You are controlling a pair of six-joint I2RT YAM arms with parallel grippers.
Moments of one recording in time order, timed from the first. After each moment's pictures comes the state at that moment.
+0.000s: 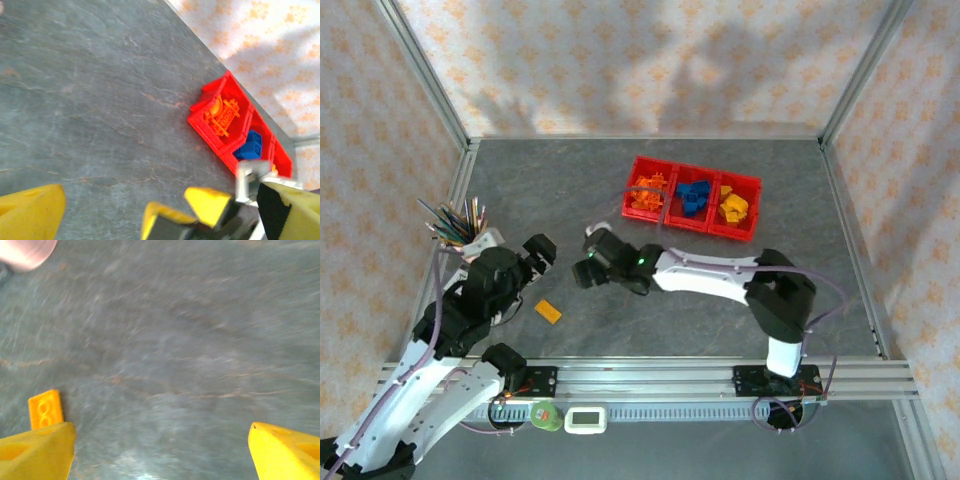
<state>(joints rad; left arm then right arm) -0.51 0.56 0.82 -0.89 -0.37 -1.08 1.11 1.85 1.33 -0.32 0.15 0.53</state>
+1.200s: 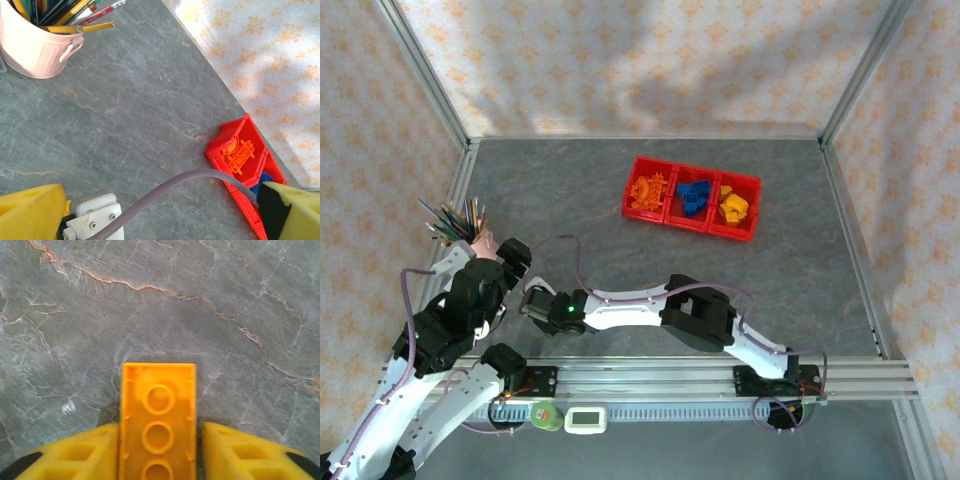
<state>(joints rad) -0.51 0.49 0.87 -1.04 -0.52 -1.20 1.34 2.31 1.75 -0.42 0.25 0.37</state>
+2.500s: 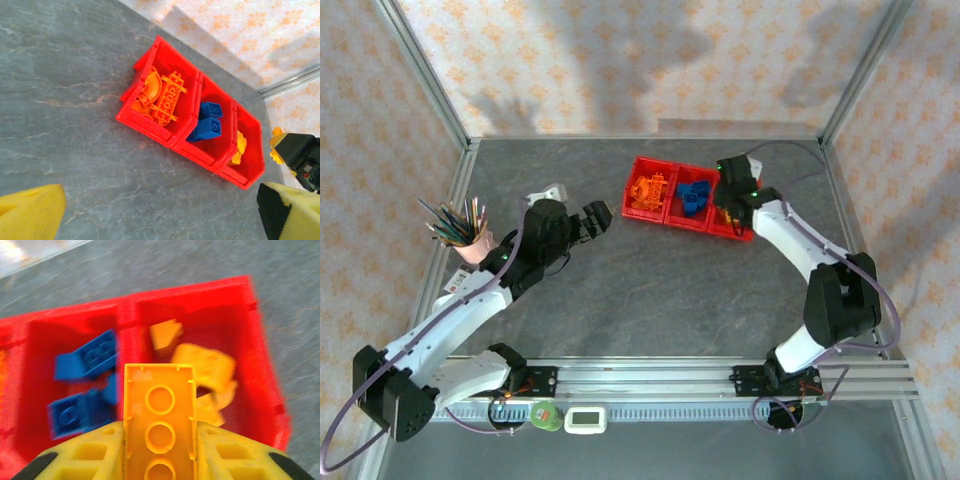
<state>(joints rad) -0.51 1.07 0.87 -0.31 -0.12 -0.84 0.30 1.59 1.21 -0.48 0.30 0.58</state>
